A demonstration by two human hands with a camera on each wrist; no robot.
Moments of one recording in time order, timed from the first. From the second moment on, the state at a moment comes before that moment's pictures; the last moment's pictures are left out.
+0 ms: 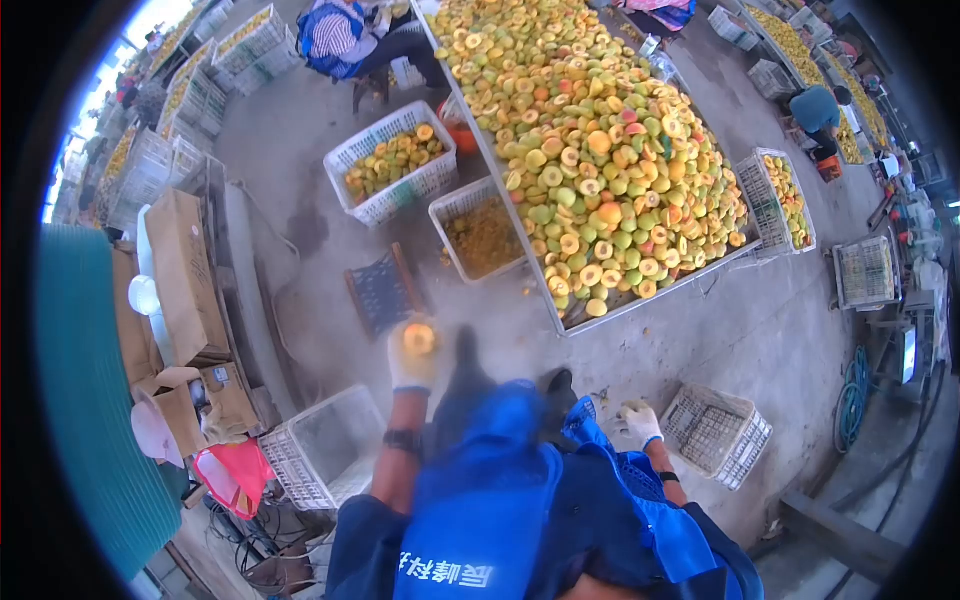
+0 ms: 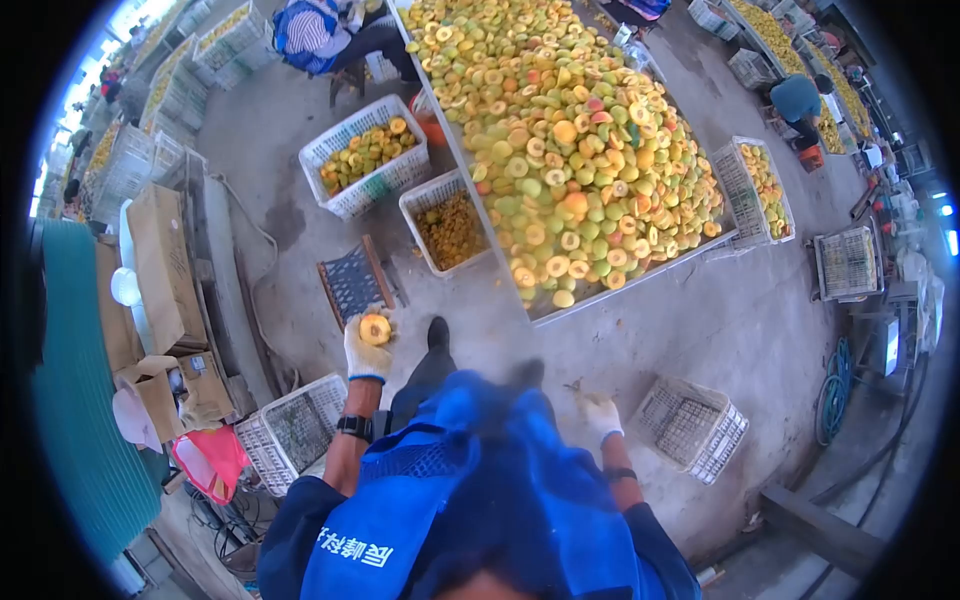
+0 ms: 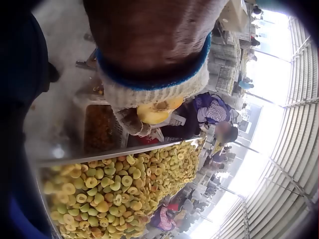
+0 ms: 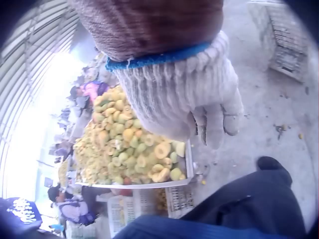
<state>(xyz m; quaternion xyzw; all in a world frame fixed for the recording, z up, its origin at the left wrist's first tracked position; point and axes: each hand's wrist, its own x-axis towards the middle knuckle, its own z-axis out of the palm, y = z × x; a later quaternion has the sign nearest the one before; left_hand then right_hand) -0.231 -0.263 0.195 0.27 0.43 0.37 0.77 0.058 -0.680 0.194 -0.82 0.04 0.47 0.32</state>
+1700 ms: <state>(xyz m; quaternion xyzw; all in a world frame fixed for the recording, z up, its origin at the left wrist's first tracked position) -0.168 0.173 0.071 0.53 0.56 -0.02 0.64 -0.076 -0.426 0.153 -0.70 0.38 0.37 0.48</state>
